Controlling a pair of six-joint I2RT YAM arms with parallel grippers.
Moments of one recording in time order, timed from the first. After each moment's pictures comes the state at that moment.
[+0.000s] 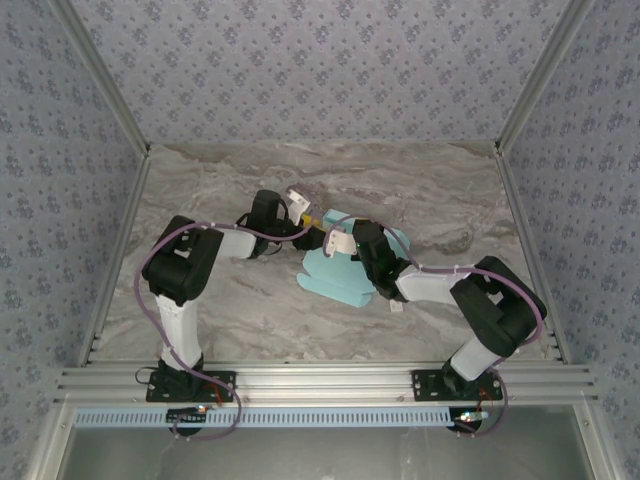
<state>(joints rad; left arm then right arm) -0.47 1.99 1.00 0.44 0.68 -0.07 0.71 1.60 0.67 0.51 0.49 -1.14</state>
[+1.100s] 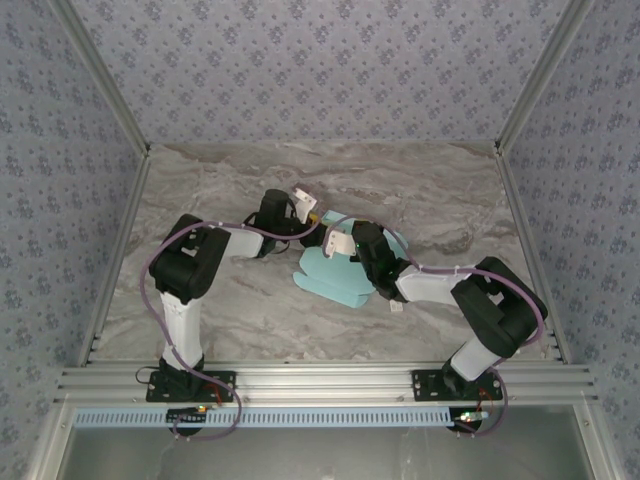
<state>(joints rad) -0.50 2.03 1.05 0.44 0.60 -0.13 0.71 1.59 0.67 0.49 0.48 -1.11</state>
